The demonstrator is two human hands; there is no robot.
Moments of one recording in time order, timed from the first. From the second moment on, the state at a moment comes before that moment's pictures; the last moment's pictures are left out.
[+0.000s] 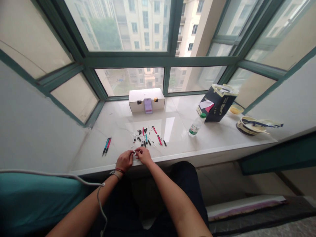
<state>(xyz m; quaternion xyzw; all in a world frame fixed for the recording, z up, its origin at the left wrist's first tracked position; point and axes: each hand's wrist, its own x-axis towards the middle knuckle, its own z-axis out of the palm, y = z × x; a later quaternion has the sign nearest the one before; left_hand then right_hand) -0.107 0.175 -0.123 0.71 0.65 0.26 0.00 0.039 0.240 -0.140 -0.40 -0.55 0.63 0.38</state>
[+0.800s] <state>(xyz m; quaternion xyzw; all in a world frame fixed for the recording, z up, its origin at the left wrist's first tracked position) -0.107 0.174 -0.123 0.71 0.66 0.23 0.02 0.038 0.235 -0.136 -0.41 -0.61 0.58 0.34</state>
